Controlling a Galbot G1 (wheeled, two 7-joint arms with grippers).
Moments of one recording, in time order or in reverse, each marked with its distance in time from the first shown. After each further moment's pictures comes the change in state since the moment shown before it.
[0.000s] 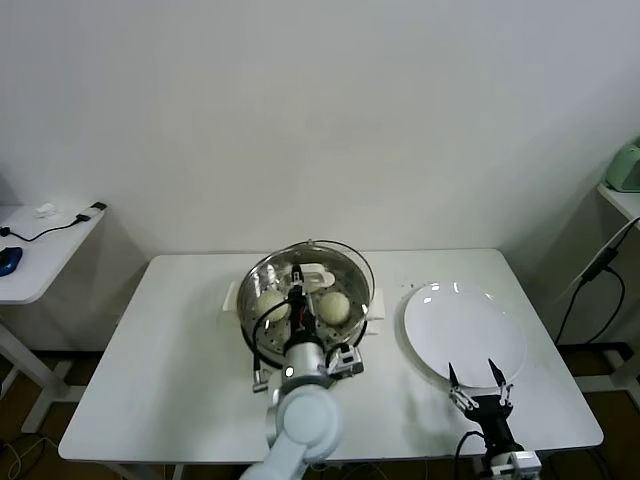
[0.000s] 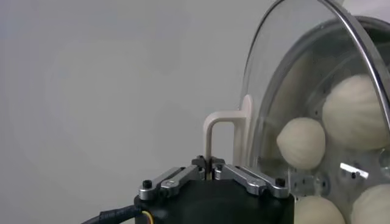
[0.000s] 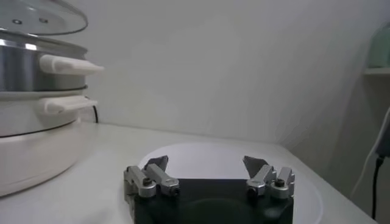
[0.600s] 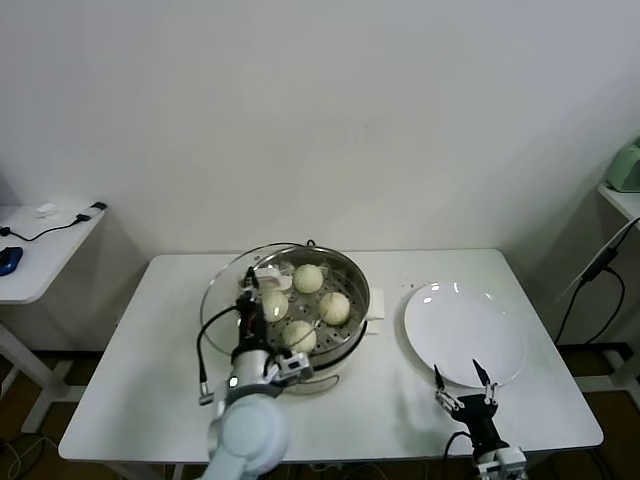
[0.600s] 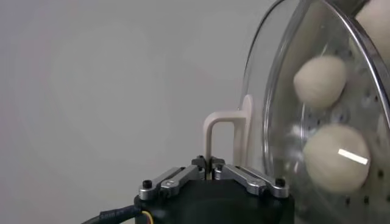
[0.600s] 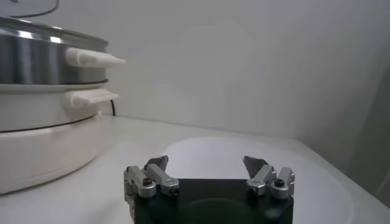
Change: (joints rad) left arm 0.071 0.147 -0.099 -0.152 -0.147 -0.001 -0.007; right arm 0.014 -0.006 -0.047 0.006 -0.013 -0.042 -0.003
